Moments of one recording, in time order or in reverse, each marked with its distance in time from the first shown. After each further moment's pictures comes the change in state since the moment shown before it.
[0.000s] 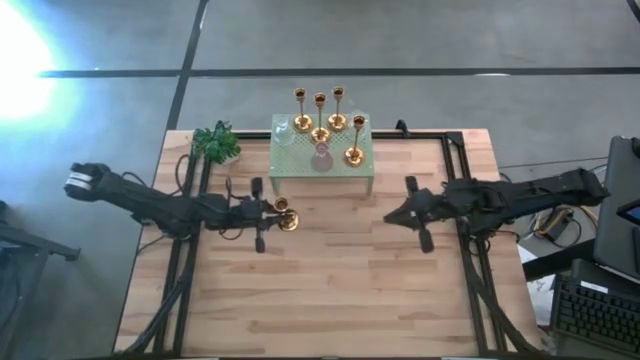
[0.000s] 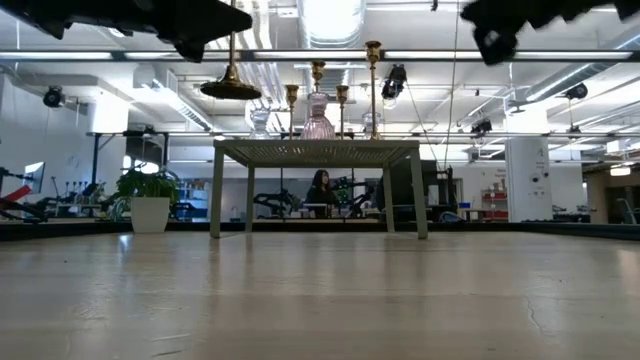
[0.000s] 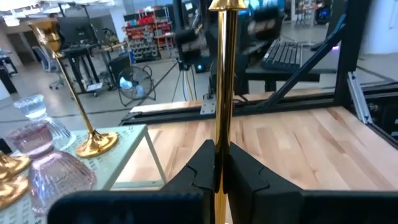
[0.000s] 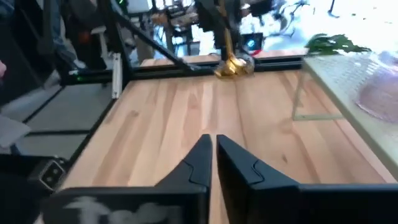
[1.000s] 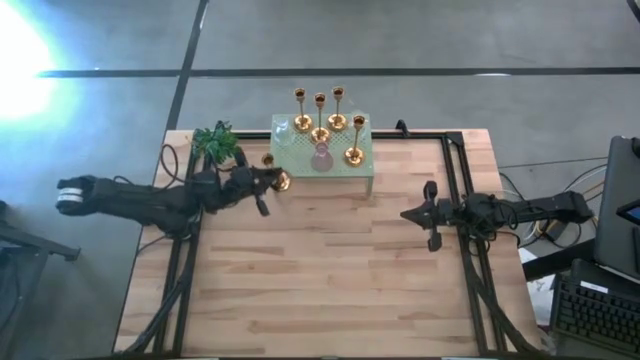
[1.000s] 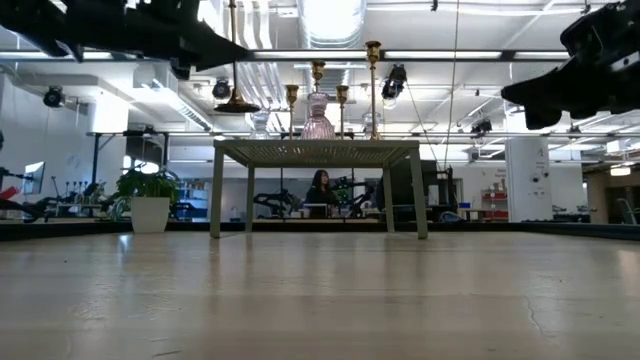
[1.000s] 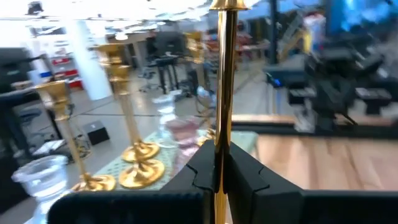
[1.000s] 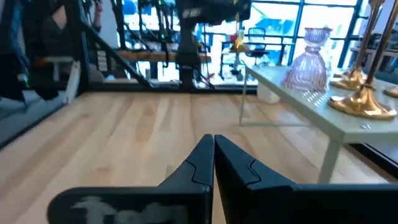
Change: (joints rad) left arm 0.277 -0.090 -0.078 0.111 -0.058 0.056; right arm -0.028 -0.618 -0.606 0.234 0.139 -0.155
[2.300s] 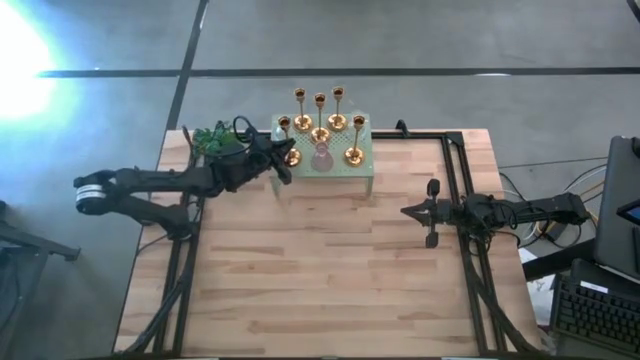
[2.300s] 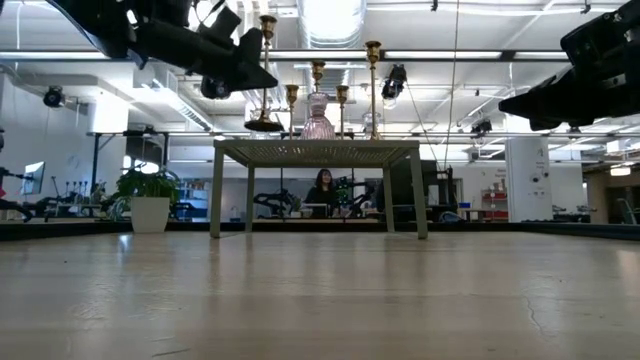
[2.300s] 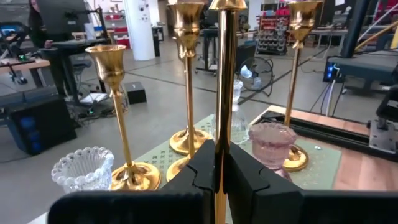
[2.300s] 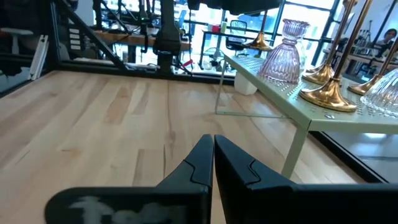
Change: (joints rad) left arm 0.244 0.280 0.222 -0.038 0.013 -0.164; right arm -0.002 -0.049 -0.001 -0.103 0.088 -0.089
